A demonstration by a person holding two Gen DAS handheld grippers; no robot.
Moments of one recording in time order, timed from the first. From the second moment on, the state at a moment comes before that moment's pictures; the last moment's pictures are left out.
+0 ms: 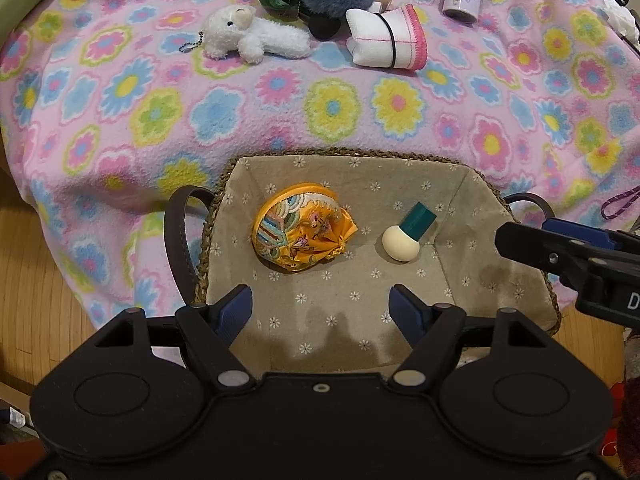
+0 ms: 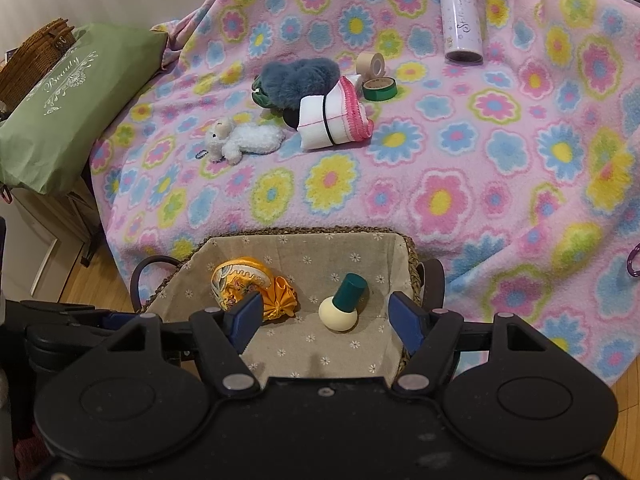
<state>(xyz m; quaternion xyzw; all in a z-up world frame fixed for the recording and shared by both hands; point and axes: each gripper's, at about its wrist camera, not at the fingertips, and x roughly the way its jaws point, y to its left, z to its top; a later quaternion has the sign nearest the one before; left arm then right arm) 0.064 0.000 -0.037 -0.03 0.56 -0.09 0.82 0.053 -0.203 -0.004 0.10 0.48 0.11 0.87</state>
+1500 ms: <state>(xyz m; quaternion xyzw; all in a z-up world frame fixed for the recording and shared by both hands) 0.090 0.004 -0.028 -0.02 0.52 -0.08 0.85 0.084 -0.203 0.002 0.09 0.45 0.10 0.88</state>
